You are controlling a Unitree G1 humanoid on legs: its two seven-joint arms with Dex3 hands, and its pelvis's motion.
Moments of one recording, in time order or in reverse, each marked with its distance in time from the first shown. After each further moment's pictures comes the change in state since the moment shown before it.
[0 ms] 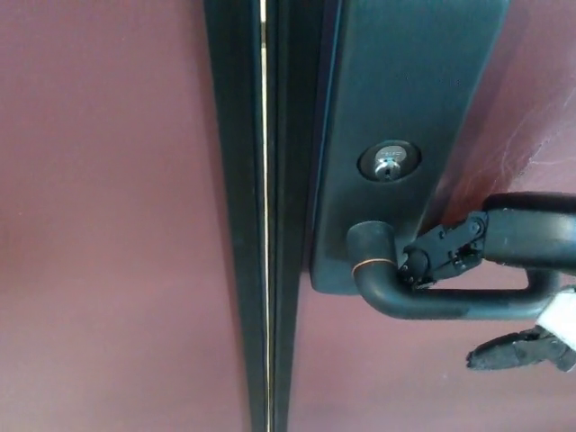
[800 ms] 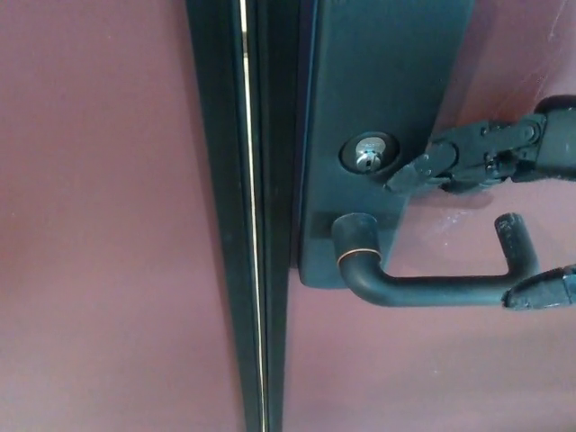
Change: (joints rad) left_arm -0.024 -0.001 0.007 -0.001 -0.001 0.011 -0.001; right_arm -0.182 -0.076 -0.104 0.038 0.152 0.066 0.043
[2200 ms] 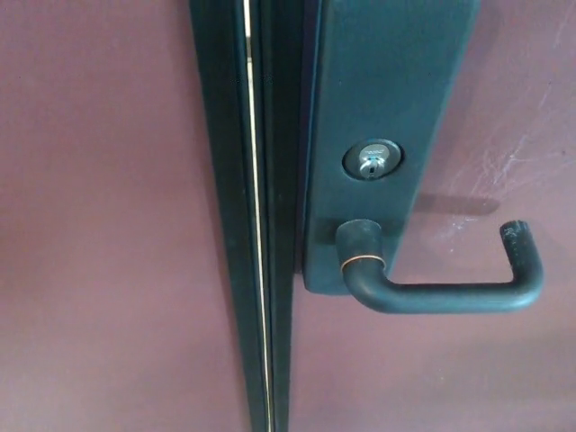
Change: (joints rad) left_arm -0.009 -0.046 -0.003 0.001 -0.001 0.000 0.000; right_arm 0.998 0.321 -1.239 0.206 0.143 -0.082 0.316
